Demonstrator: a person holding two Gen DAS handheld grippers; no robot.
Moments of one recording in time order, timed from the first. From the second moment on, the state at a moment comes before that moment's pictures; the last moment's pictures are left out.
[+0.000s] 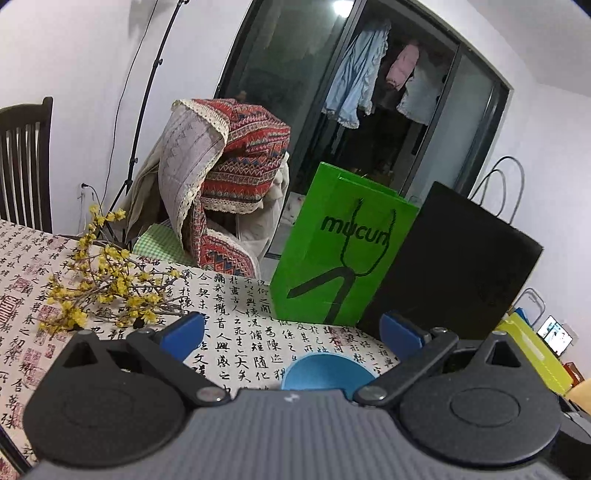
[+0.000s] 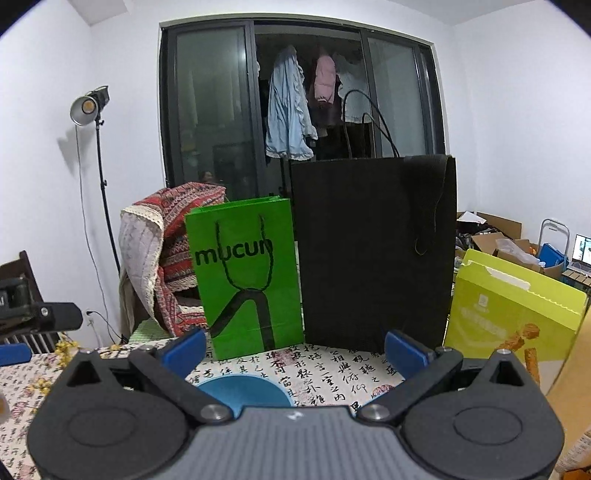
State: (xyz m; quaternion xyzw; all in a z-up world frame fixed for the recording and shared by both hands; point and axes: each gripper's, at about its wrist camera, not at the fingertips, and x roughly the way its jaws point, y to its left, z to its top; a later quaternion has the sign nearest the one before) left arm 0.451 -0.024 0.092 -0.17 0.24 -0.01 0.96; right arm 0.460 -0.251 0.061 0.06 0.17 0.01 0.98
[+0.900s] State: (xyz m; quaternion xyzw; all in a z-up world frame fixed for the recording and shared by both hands) left arm 0.510 -0.037 0.013 -0.09 0.24 -0.04 0.97; right arm 0.515 -0.244 -0.003 0.08 0.20 0.04 0.98
